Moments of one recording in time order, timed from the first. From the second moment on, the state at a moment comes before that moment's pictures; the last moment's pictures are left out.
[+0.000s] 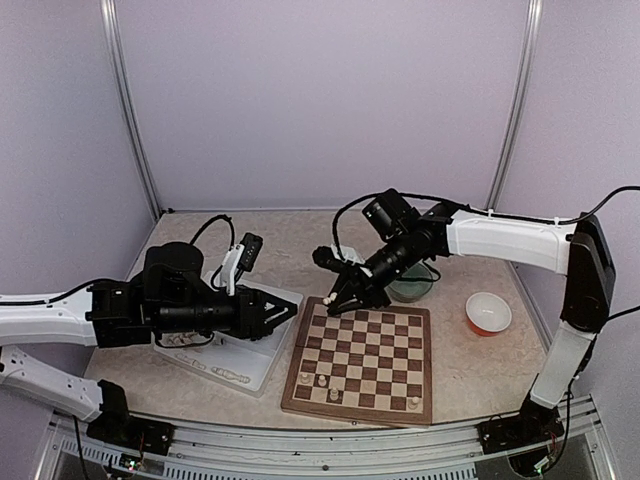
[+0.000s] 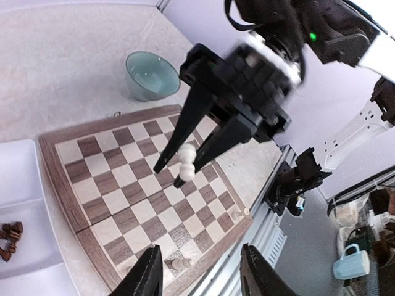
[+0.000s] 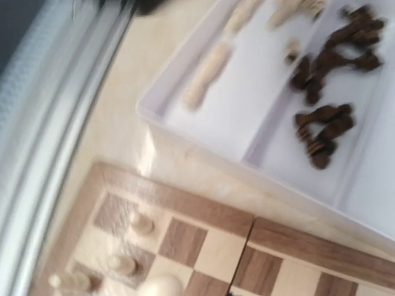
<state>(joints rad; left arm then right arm) -1.06 1.10 0.77 -0.07 0.10 -0.64 0.83 1.78 1.43 -0.65 -0.73 -0.74</state>
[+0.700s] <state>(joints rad) -1.27 1.39 0.97 0.04 -0.43 -0.26 0.75 1.77 1.39 -0.51 -1.12 -0.49</state>
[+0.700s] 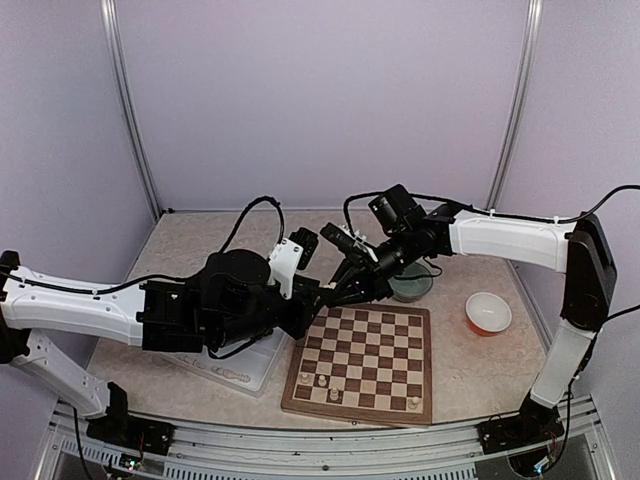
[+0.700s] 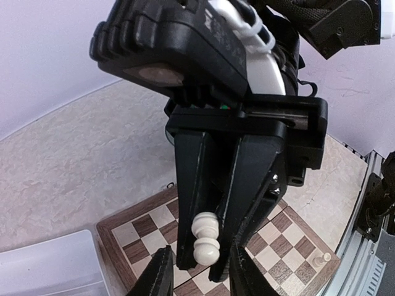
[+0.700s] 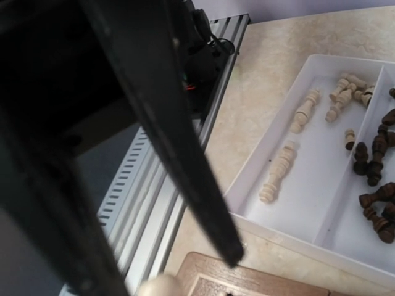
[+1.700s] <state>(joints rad) -1.18 1.40 1.03 0.01 -0.24 -0.26 0.73 1.72 1.37 -0.56 -1.04 -0.58</state>
